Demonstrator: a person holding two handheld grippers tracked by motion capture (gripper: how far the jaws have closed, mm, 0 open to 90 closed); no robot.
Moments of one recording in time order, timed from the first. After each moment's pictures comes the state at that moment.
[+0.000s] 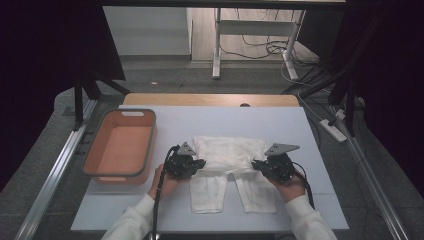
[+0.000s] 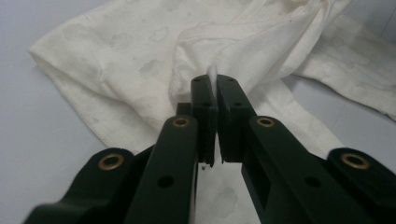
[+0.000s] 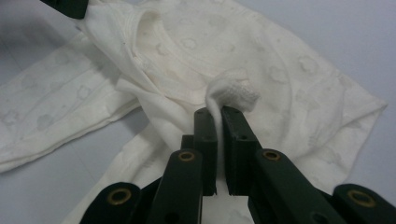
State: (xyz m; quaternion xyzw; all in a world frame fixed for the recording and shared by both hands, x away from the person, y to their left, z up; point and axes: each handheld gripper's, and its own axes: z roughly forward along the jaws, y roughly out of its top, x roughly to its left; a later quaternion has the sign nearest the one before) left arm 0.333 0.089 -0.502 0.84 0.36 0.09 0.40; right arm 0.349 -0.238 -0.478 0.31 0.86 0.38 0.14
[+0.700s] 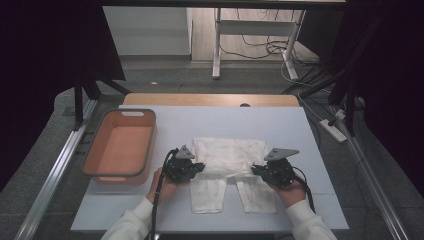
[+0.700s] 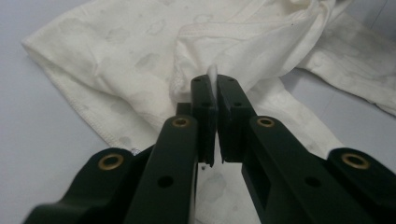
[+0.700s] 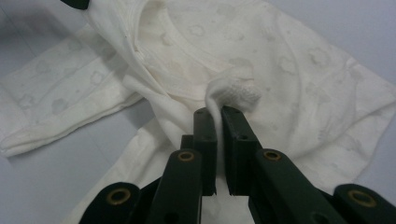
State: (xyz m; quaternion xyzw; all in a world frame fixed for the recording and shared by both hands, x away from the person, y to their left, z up) left arm 0.323 0.091 -0.503 0.84 0.36 0.08 0.40; right arm 0.338 -0.239 -0.483 0.31 0.87 0.37 0.13
